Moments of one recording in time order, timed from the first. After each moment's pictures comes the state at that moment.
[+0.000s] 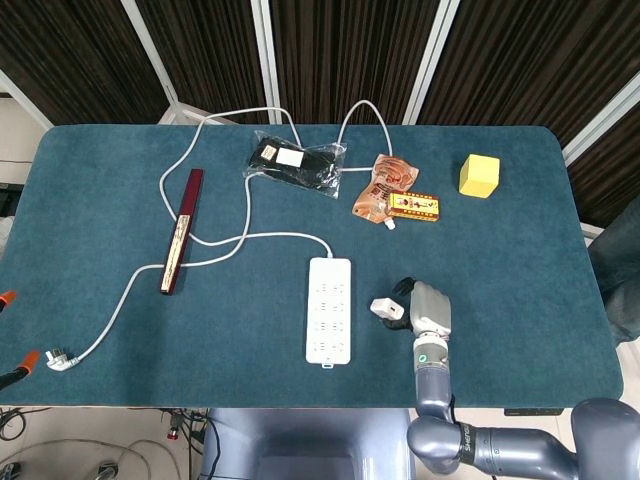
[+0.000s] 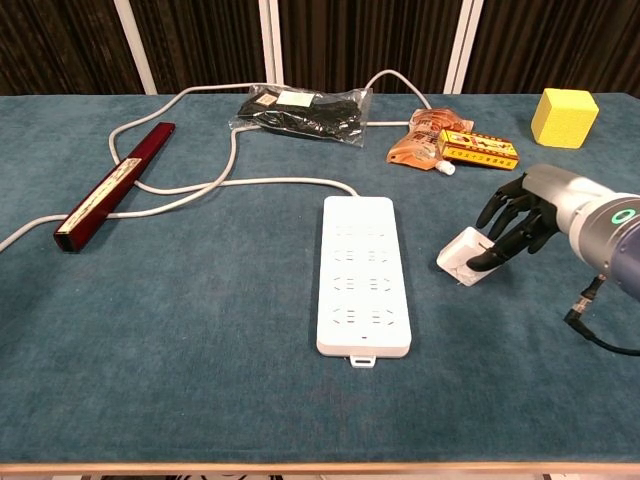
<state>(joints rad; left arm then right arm) 0.03 -1.05 -0.06 -1.79 1.46 1.60 0.16 0.72 -1.74 0.31 -1.75 -0.40 1.47 -0.53</state>
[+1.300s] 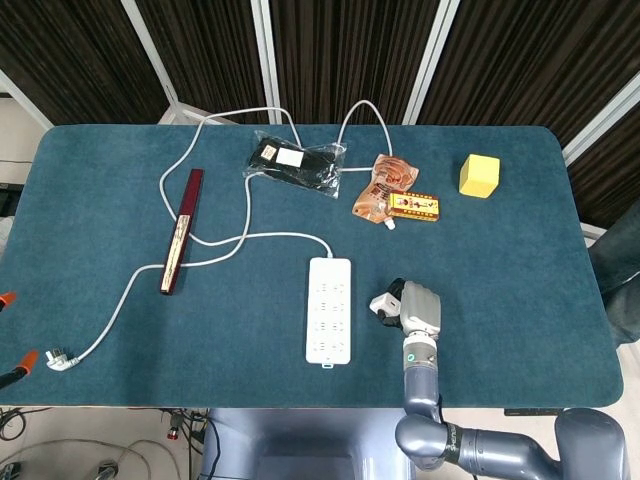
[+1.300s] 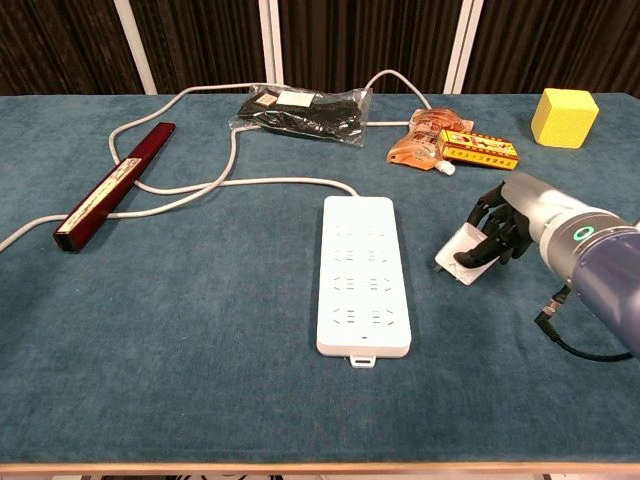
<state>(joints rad) 0.03 -1.05 -0.06 -1.79 1.46 1.60 0.15 0.67 -1.84 0.35 -1.63 -0.49 1.43 -0.62</state>
